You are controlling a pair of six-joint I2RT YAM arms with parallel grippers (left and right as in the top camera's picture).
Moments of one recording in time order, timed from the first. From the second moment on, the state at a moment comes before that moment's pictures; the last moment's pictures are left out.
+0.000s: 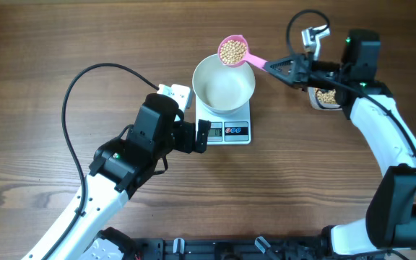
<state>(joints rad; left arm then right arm) -0.54 1.14 0.92 -0.57 0.03 -0.28 -0.02 1.65 1.10 -0.08 -1.18 0.62</state>
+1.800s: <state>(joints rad) -0.54 1.14 0.92 -0.57 0.03 -0.28 0.43 1.46 1.10 -0.36 -0.13 -0.22</state>
